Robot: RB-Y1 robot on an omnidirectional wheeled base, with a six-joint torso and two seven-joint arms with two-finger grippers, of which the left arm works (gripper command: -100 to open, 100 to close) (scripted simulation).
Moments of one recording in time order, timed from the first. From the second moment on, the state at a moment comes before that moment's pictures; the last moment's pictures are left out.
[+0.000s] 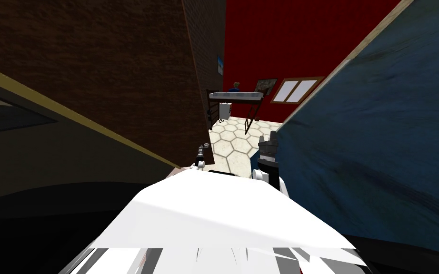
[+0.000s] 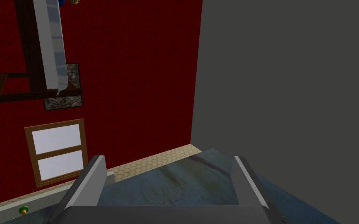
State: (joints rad) arm -0.19 0.07 0.15 -0.57 0.22 -0.82 -0.14
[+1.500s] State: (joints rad) arm -0.18 0.08 0.26 -0.59 0.29 -0.81 -0.18
